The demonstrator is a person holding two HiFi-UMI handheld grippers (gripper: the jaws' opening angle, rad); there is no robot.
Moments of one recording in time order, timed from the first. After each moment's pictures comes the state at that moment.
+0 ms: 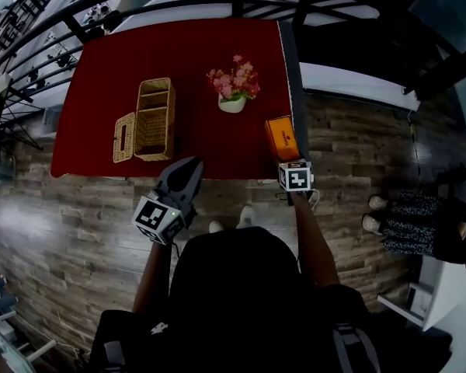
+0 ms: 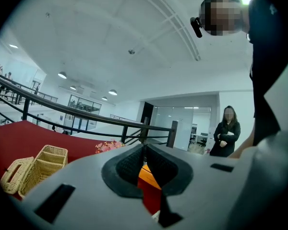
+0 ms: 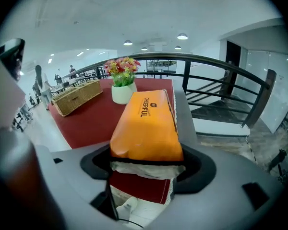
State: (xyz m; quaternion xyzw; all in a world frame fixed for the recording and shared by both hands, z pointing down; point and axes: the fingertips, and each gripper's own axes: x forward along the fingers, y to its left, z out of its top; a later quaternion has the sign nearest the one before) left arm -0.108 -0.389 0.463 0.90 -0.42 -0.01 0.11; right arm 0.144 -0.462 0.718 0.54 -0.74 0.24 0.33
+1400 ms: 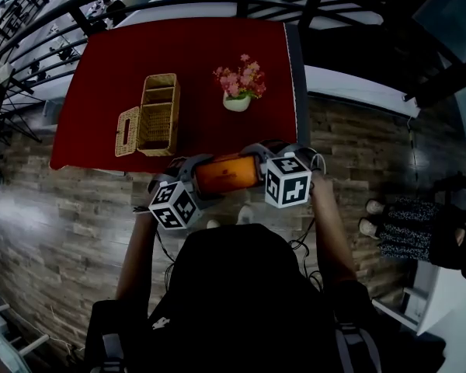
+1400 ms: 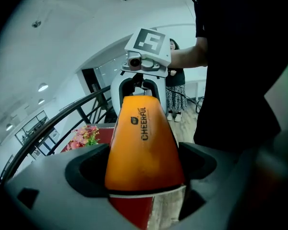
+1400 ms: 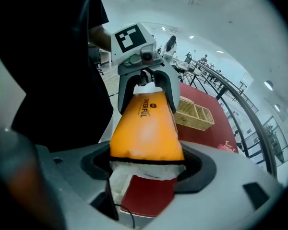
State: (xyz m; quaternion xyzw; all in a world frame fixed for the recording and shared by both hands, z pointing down) left arm -0.069 -0.346 0.563 0.91 -0.13 0.38 -0.09; right arm -0.037 -0.354 0.553 -0.09 -0.86 -0.16 0.49
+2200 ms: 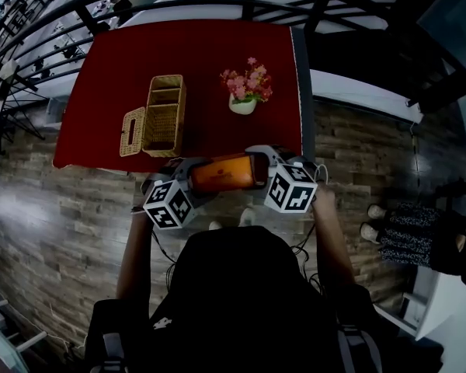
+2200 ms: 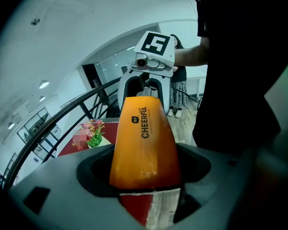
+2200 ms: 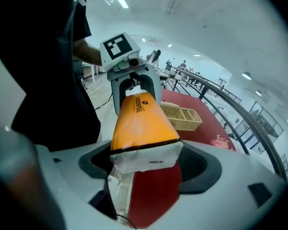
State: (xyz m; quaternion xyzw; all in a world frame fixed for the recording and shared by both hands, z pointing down) left arm -0.098 -0.348 0.554 0.90 -0.14 0.41 -0.08; right arm -0.054 -0.363 0.542 0.01 -0.90 -0.11 0.42
